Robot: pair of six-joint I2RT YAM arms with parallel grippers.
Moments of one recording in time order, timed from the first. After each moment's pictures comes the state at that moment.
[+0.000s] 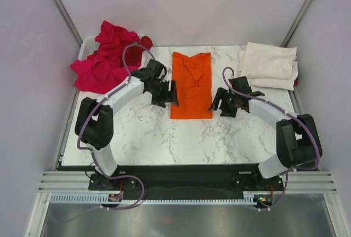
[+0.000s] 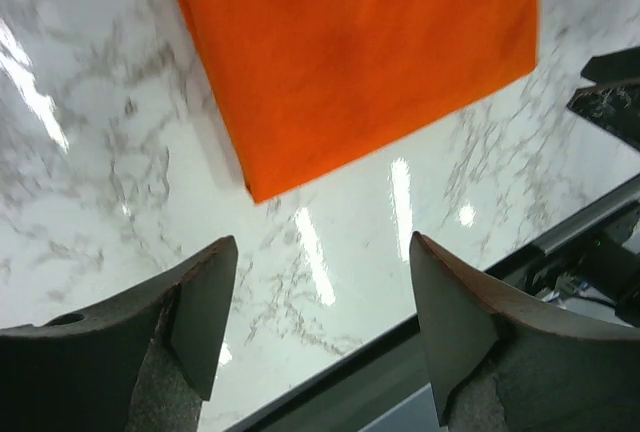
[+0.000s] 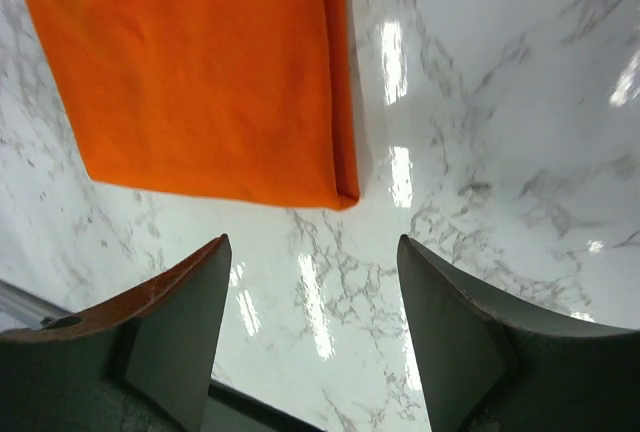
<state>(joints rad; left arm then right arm) -0.46 1.86 1.52 -0.75 0.33 -0.41 0.25 1.53 0.96 -0.40 -0.24 0.59</state>
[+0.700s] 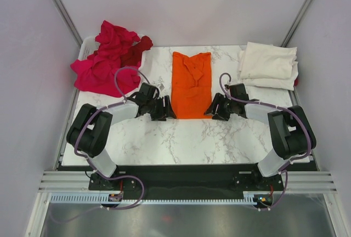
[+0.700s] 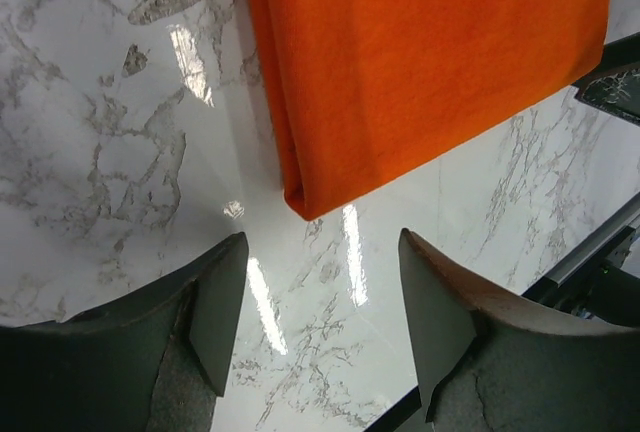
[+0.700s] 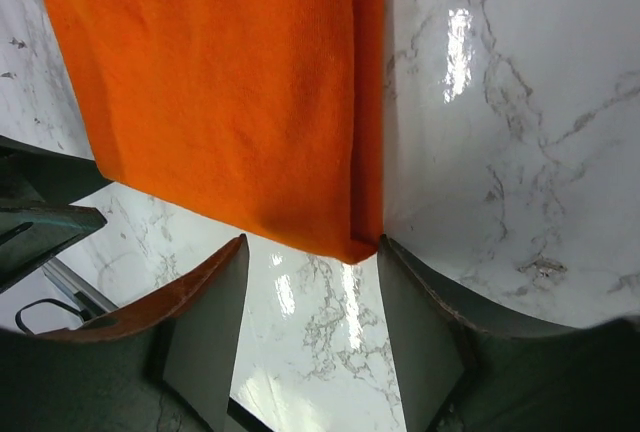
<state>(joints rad) -0.45 1.69 0.88 -0.14 0.39 -0.55 0.25 1.63 0.77 -0.08 -0.42 0.64</state>
